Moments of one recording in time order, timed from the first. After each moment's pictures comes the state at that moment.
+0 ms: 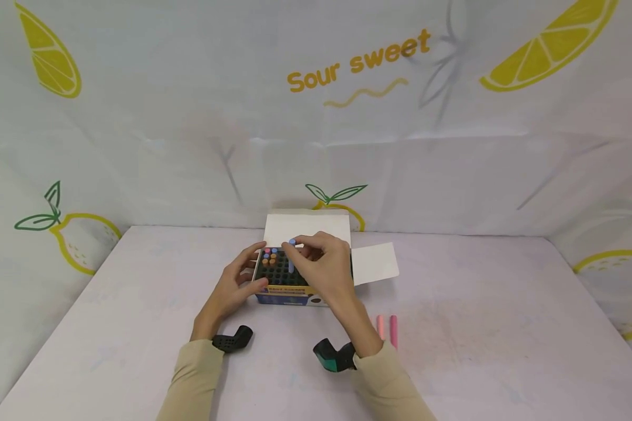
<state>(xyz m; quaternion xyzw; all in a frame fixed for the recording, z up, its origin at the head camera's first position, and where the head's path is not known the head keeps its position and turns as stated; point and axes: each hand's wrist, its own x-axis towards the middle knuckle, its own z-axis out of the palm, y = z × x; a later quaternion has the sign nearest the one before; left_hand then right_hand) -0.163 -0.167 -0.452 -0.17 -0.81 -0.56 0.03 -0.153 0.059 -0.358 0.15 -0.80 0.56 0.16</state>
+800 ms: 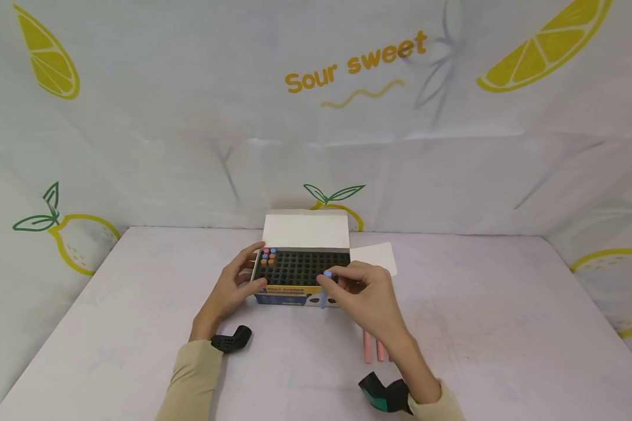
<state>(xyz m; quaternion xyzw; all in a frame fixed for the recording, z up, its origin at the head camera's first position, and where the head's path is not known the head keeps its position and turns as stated) -0.163 -0.169 -0.454 -0.18 -0.81 -0.56 0.03 -0.109 0.127 -0.362 0.17 -0.82 0.54 0.08</state>
